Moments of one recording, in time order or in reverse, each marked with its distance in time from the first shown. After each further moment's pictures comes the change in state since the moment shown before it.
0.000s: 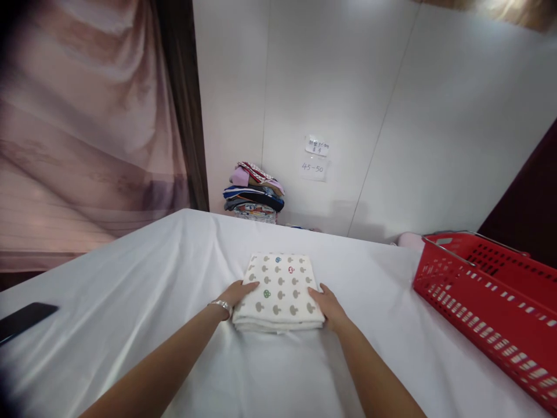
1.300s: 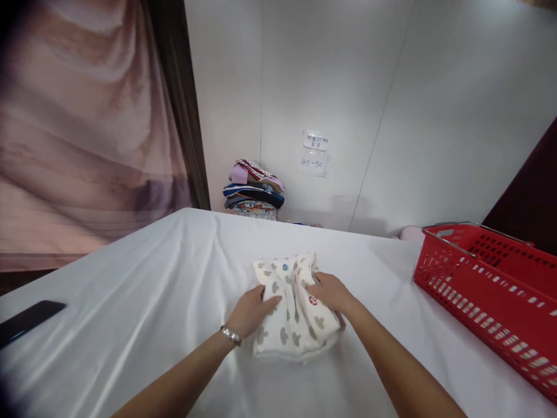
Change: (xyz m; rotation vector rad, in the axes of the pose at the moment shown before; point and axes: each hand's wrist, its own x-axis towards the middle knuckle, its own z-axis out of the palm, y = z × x) left_hand -0.081 0.037 0.045 0.424 0.064 0.293; right_hand -0.045 -0.067 -0.005 -0.990 -0.056 -0.363
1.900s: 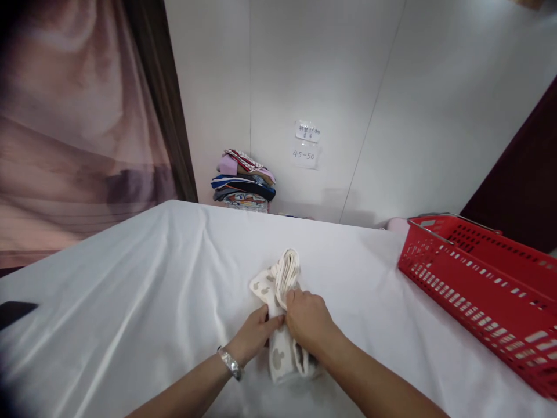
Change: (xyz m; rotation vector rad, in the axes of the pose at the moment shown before) left_hand -0.038 -0.005 0.052 -0.588 -0.279 -0.003; right_hand -0.074 -0.057 0.034 -0.738 0.052 -0.277
